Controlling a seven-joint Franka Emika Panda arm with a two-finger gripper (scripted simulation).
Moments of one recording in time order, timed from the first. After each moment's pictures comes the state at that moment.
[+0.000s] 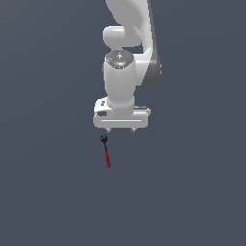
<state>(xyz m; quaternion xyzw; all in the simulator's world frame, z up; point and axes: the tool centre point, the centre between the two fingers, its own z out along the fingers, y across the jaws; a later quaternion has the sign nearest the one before) 0.006 -0.007 0.184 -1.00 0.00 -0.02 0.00</state>
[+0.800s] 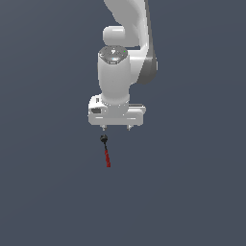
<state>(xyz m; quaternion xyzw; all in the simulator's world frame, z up) 0.002 -0.026 0.194 -1.00 0.01 -0.02 -0.01</state>
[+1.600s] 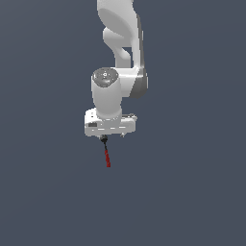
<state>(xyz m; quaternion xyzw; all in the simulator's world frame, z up) 0.006 -0.051 0.141 -1.00 -0.06 -0.01 -0.01</state>
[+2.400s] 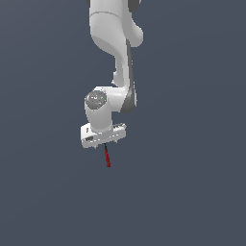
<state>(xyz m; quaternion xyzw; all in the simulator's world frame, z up) 0.002 -0.084 0.064 -0.99 -0.15 0.00 0.00</state>
